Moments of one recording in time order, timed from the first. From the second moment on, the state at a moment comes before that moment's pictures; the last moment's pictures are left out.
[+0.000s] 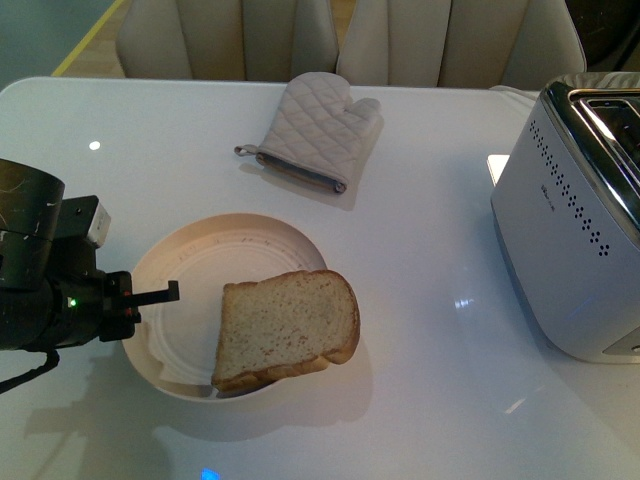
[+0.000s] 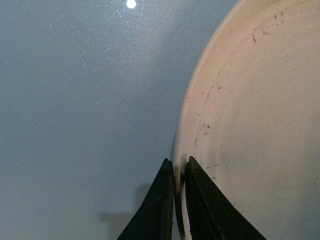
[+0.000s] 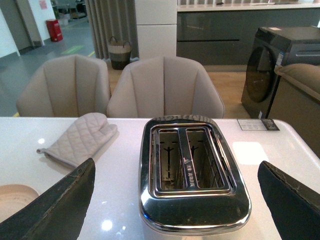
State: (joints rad) left arm -0.13 2.29 0.75 0.48 0.01 -0.24; right arm 0.00 0.00 0.02 0.00 0.00 0.00
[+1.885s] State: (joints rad) left arm 0.00 0.25 0.05 0.21 0.00 -0.01; right arm 0.00 0.00 0.02 0.00 0.00 0.00
